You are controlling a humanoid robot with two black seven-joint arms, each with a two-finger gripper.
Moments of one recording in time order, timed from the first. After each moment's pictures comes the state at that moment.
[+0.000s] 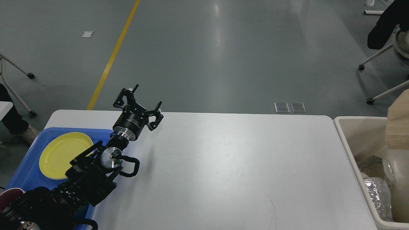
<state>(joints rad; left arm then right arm) -0.76 0.00 -0.83 -0.30 -0.10 -0.55 -0.28 1.16 -0.79 -1.17 0.44 -0.16 0.03 0.24</state>
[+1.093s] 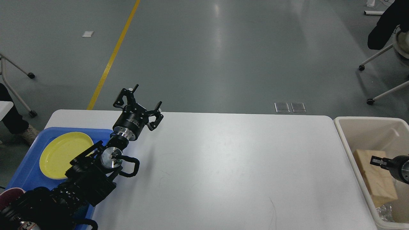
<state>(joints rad) -0.76 0.00 -0.83 -0.30 -0.10 -0.55 -0.28 0.87 -0.61 -0.89 0.46 -0.43 0.02 0.23</state>
